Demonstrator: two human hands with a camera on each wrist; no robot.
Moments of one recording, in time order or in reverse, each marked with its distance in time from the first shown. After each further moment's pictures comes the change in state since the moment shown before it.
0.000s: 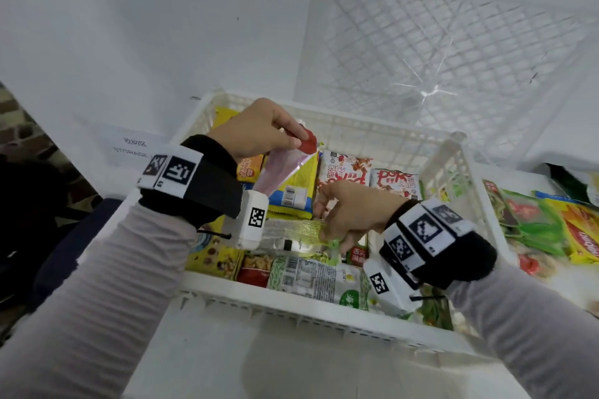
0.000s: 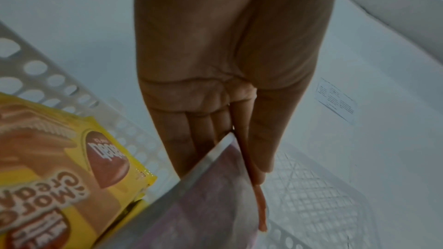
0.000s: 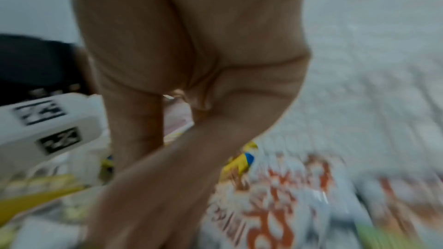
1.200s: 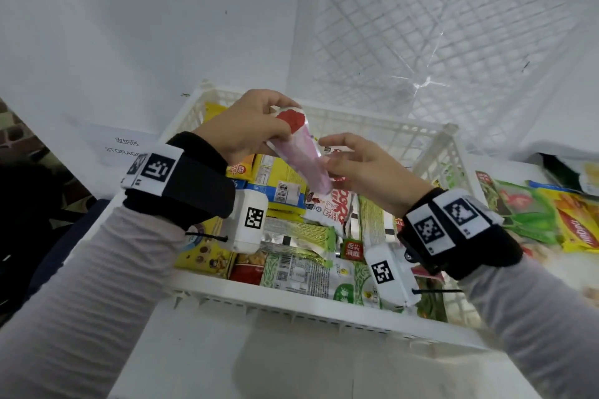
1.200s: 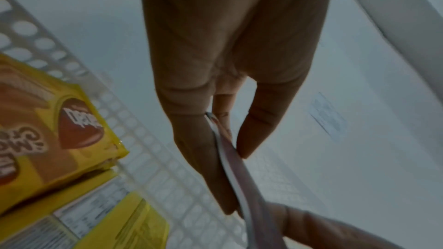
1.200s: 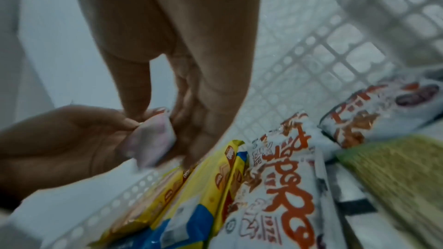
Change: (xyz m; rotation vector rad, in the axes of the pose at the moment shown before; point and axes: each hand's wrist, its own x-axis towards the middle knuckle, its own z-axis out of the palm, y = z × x) left_hand -0.007 0.014 0.010 -0.290 0.032 -0.105; right_hand -0.009 0.006 -0.021 0.535 0.246 -0.398
